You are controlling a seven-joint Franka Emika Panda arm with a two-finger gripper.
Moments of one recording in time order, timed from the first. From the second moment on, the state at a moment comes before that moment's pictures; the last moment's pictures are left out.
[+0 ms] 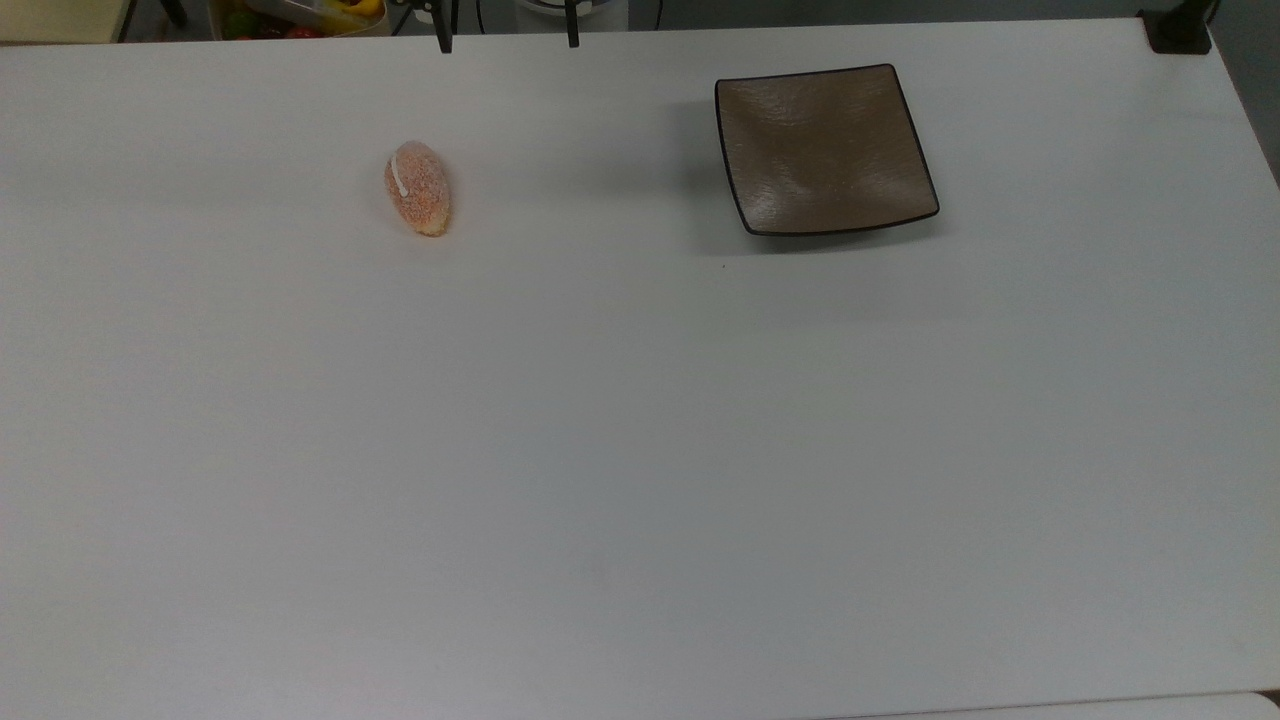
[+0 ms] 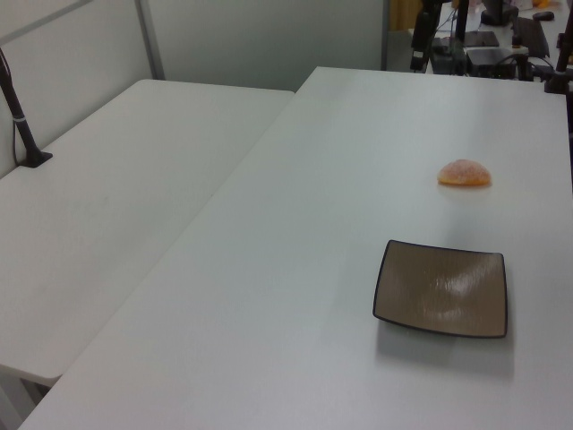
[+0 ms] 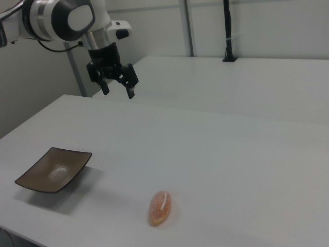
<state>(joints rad) 0.15 -0.01 -0.08 -1.62 0.02 1.73 -0.06</state>
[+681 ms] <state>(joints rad) 0.15 -0.01 -0.08 -1.64 0.02 1.67 -0.29</state>
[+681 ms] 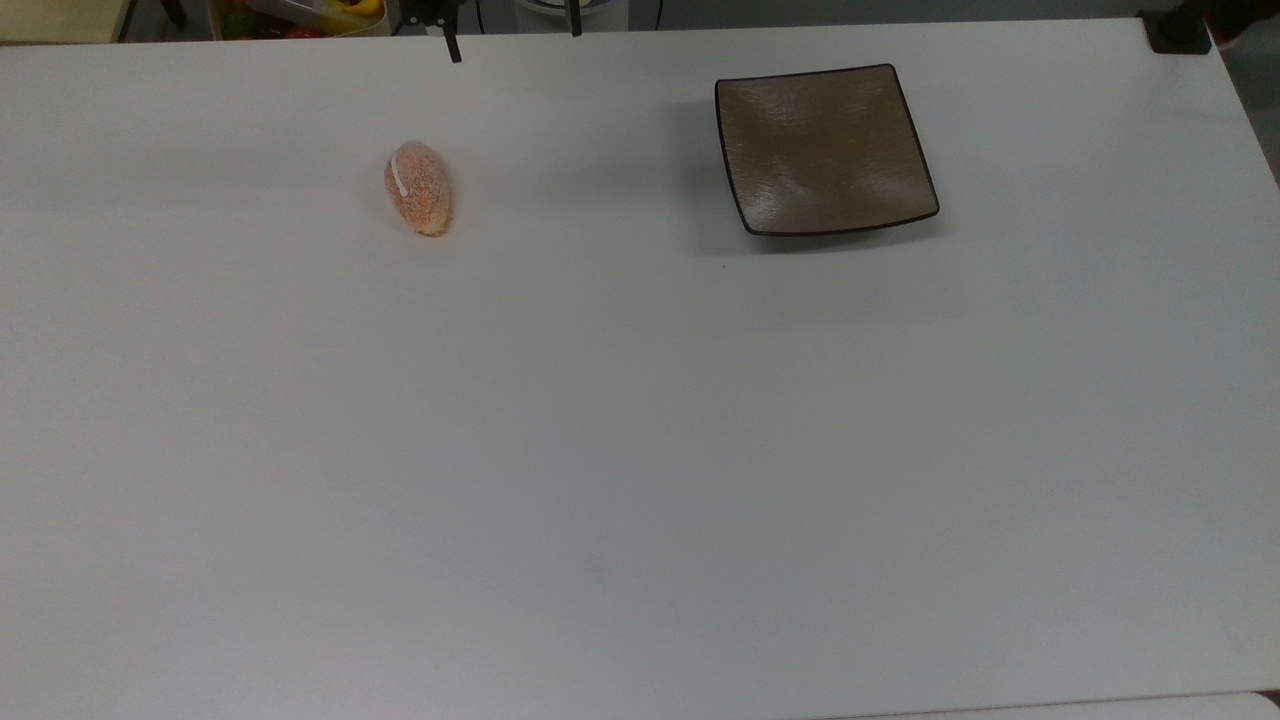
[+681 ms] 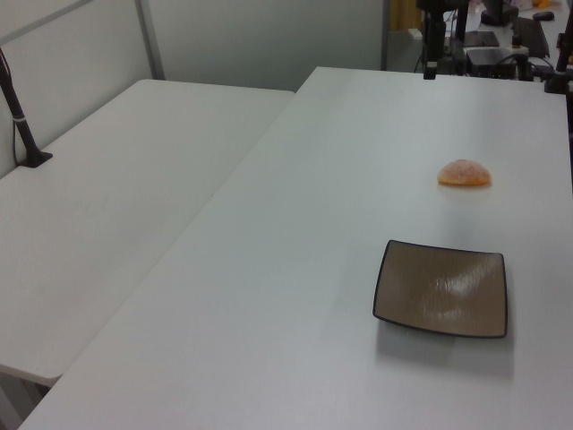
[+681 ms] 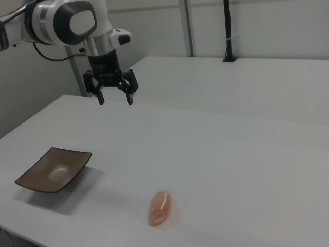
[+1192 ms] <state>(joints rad) 0.12 -0.01 -0.09 -1.68 0.01 1.57 -0.33</state>
